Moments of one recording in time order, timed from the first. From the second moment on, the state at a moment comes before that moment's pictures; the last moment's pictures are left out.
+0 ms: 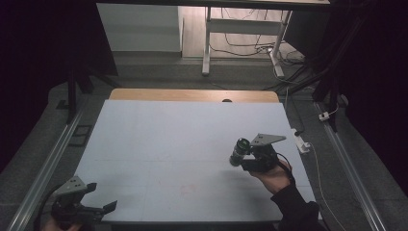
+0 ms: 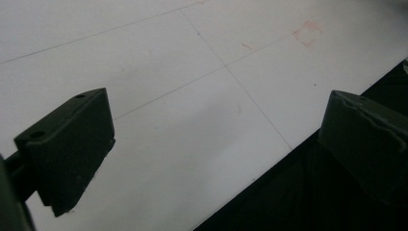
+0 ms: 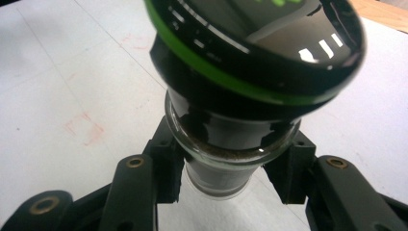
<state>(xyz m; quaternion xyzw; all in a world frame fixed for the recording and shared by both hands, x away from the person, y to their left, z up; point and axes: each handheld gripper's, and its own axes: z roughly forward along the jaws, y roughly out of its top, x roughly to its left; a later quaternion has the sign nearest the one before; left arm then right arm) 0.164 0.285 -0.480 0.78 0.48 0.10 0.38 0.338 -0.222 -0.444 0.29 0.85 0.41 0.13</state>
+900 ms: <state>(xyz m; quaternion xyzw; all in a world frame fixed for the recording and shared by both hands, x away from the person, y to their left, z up) 0.164 0.286 -0.480 0.78 0.48 0.09 0.39 0.348 -0.152 -0.418 0.24 0.87 0.43 0.10</state>
